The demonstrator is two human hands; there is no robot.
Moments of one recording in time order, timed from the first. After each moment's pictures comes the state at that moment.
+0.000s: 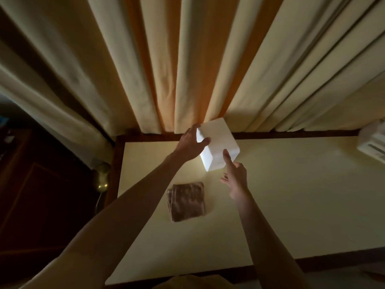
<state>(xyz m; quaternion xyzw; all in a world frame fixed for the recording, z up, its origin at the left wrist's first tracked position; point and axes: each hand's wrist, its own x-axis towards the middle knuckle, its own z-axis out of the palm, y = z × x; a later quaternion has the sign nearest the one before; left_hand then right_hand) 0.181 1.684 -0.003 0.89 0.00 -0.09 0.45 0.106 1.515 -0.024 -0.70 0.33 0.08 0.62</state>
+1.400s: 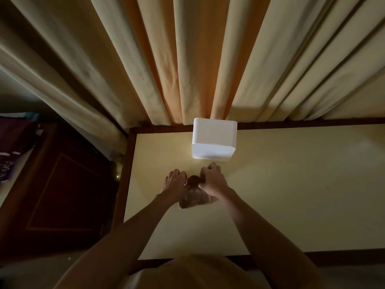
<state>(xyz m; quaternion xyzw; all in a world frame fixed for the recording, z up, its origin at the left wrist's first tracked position) 0.051 1.716 -0.107 0.96 0.03 -0.19 0.20 0.084 1.550 -0.107 -0.94 -0.09 0.24 0.21</state>
